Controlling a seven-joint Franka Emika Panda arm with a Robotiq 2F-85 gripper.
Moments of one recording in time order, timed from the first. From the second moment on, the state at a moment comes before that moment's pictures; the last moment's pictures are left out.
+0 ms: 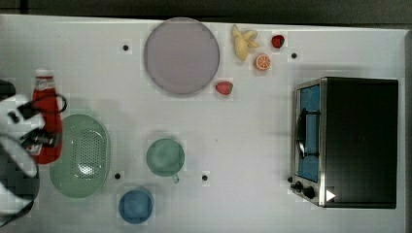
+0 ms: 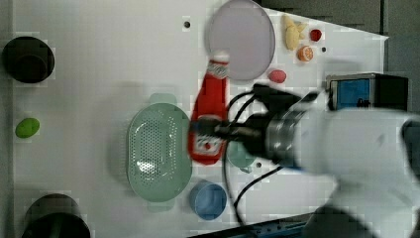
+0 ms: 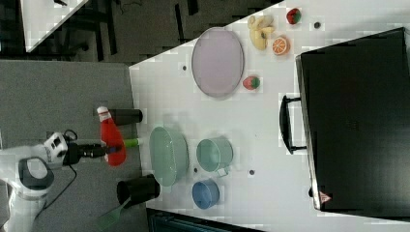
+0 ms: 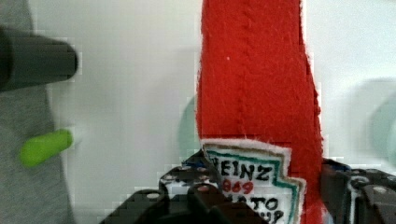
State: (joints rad) arm 0.02 0.19 0.67 -1.85 -0.05 0.50 0.09
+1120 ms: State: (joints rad) arm -0.19 0.27 -0.01 -1.90 -0.05 0.47 -0.42
